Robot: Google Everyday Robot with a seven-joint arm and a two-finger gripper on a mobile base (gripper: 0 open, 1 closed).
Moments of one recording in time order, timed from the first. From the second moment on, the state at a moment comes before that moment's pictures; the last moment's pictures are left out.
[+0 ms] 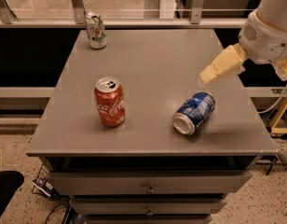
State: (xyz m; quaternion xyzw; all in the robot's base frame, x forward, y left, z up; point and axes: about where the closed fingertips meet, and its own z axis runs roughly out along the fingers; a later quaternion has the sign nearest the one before) arm 0.470 -0.235 0.942 -0.06 1.00 0.01 0.07
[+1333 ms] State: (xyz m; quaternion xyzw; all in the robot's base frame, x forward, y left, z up) arm 0.511 -0.181 0.912 0.24 0.97 -0.03 0.02
